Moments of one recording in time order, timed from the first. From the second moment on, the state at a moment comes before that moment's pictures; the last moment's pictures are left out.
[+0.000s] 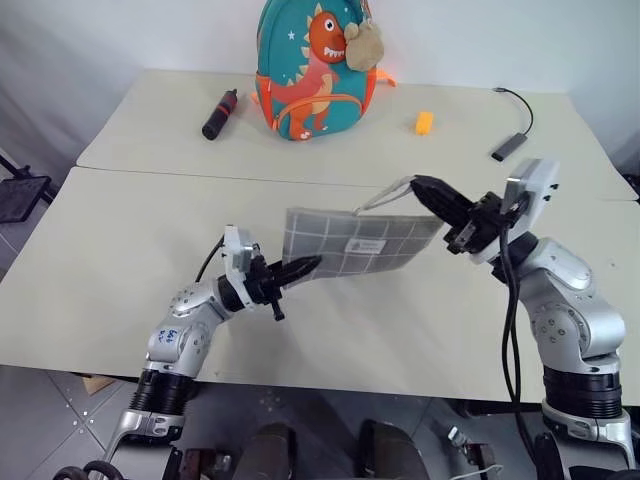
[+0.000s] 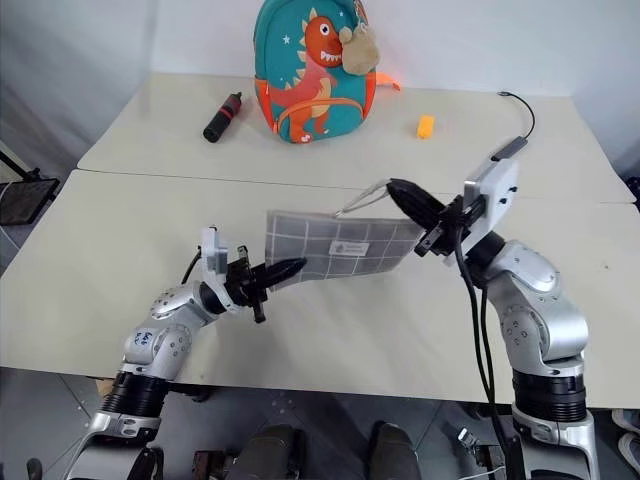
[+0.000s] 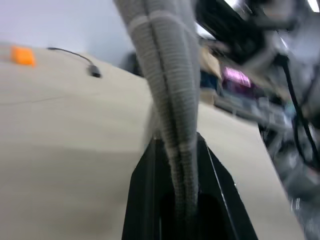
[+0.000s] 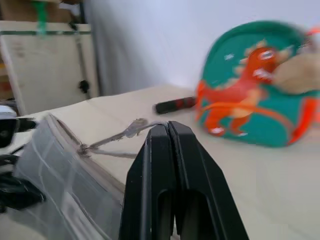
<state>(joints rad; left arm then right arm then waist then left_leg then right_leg) -0.38 0.33 0.01 0.08 -0.71 0.30 -0.90 -0.42 -0.50 -0.20 -0.26 0.63 0.33 0.66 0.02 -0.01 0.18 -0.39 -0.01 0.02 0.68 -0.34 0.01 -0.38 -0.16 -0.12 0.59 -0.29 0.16</state>
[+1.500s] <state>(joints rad) -0.46 0.29 -0.06 0.24 -0.54 0.13 -1.31 -0.04 -0.95 -0.57 0.16 0.66 0.32 1.13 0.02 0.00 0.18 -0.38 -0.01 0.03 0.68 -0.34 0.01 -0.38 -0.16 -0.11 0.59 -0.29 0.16</state>
